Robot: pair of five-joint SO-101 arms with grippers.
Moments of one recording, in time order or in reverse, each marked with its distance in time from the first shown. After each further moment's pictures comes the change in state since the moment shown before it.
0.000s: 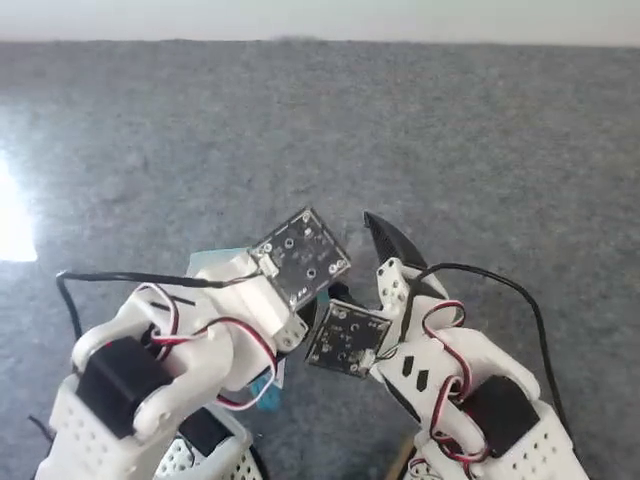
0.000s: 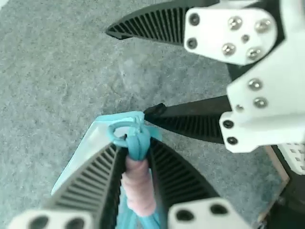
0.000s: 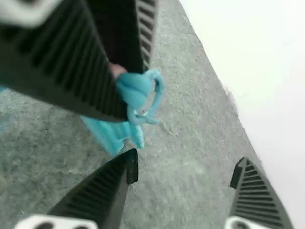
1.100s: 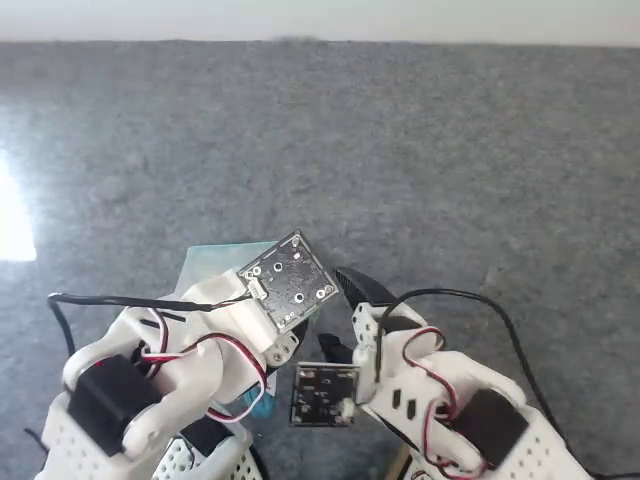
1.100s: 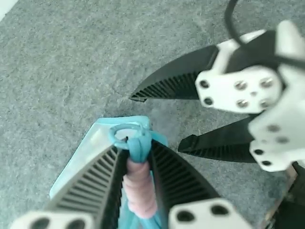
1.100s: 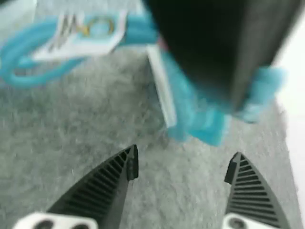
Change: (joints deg) left arm -0.1 -5.9 4.7 0.1 -1.3; right arm -9.8 -4.3 6.7 7.8 6.1
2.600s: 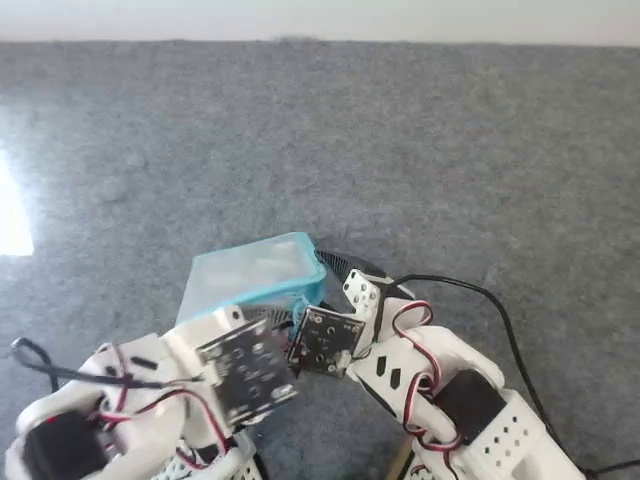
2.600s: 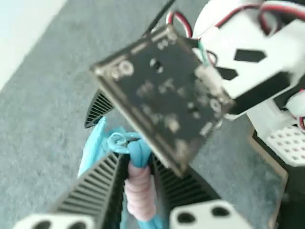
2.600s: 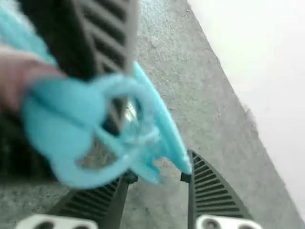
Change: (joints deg) left arm 10.5 -13.1 2.8 0.3 -2.2; right arm 5.5 6.6 3.8 -21.4 -9.8
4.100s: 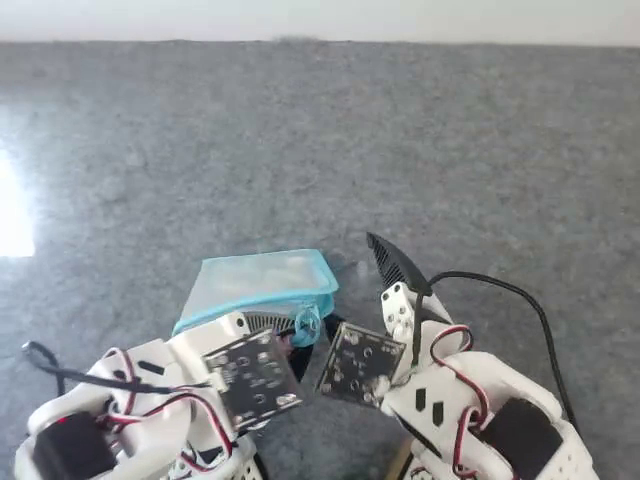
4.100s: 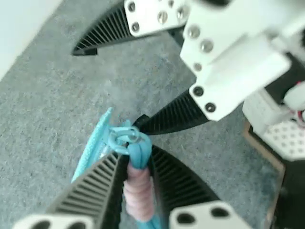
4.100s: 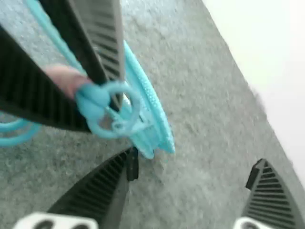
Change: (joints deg) left arm 0.4 -2.6 4.5 0.0 -0.8; right arm -4.0 -6.8 -15.6 24.7 -3.4
